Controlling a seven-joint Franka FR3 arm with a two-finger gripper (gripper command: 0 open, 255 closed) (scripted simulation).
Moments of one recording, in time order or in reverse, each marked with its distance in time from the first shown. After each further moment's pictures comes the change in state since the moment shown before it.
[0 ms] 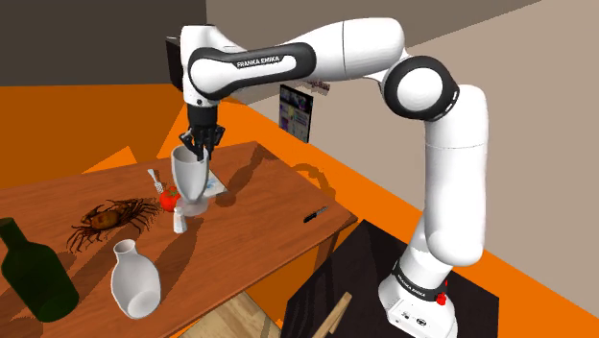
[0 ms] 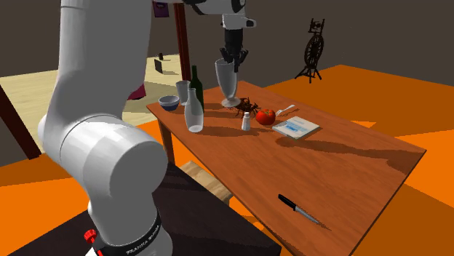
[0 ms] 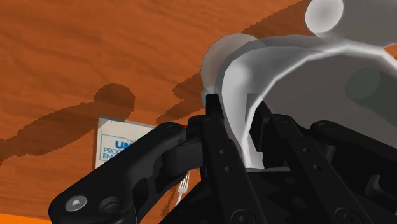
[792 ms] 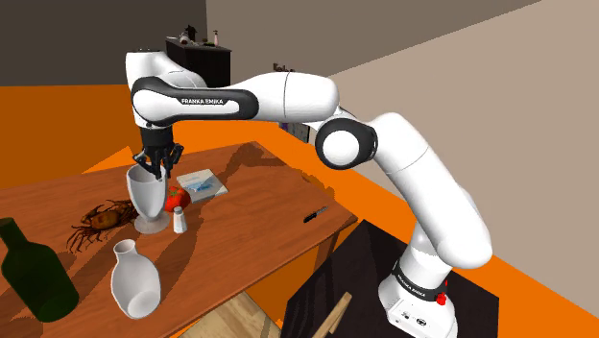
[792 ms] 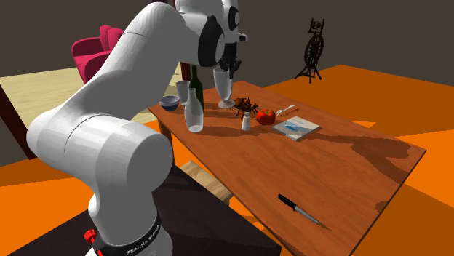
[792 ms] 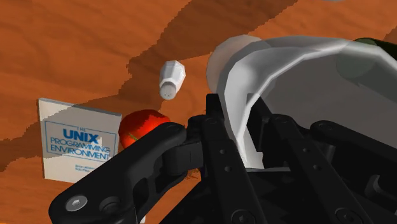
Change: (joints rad) arm 0.176 0.524 -0.026 0.691 -0.085 -0.170 0.077
